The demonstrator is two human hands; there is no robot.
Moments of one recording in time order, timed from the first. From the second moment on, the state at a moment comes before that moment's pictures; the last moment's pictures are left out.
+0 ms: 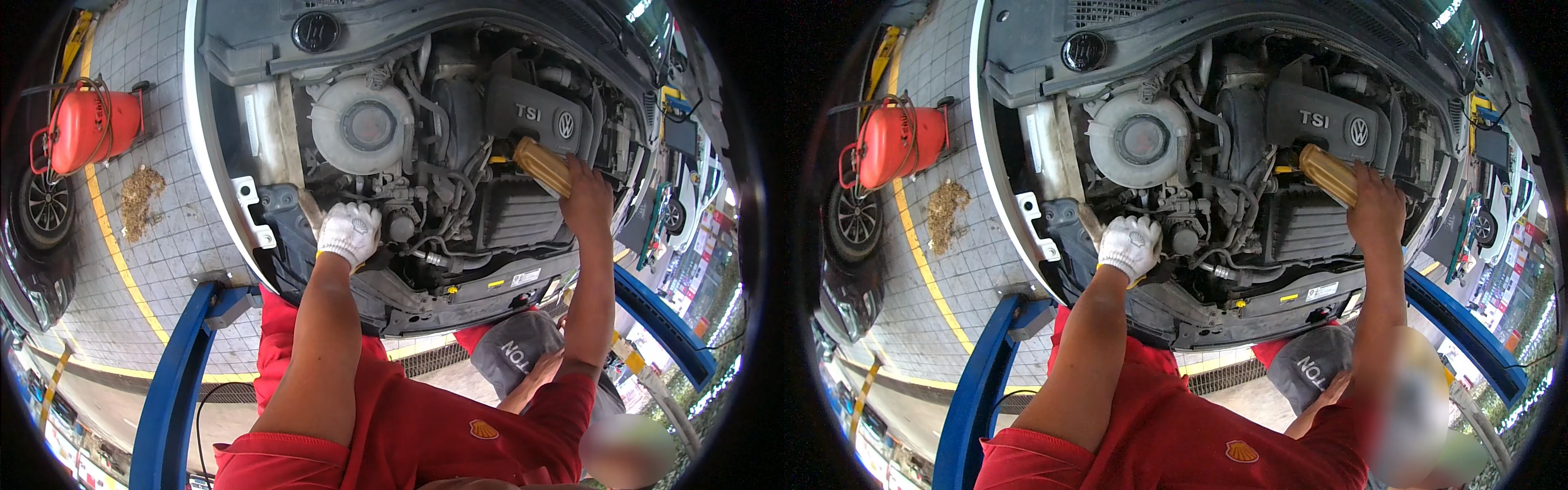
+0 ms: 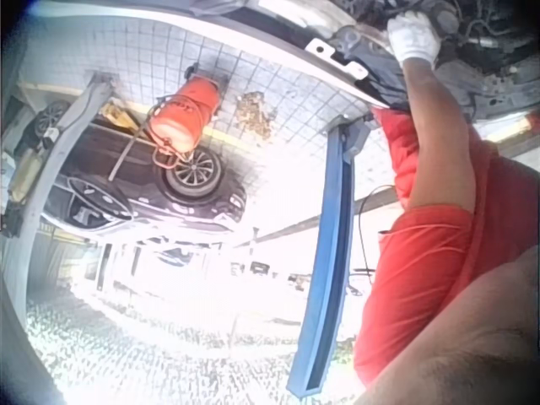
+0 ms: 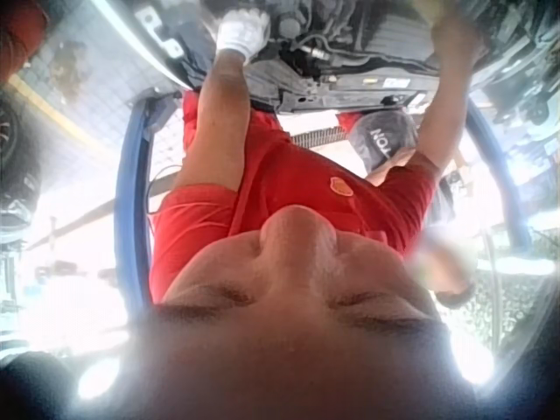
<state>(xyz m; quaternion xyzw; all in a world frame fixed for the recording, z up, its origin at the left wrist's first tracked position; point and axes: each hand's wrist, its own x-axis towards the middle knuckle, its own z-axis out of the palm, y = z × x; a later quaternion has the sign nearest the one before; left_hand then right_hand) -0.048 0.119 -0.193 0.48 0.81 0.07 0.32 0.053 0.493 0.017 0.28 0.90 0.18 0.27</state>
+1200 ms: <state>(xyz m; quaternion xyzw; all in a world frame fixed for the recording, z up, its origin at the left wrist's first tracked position) 0.004 0.012 -0.102 0.37 0.58 0.55 0.48 0.232 0.115 -0.042 0.44 0.47 -0.68 -0.35</state>
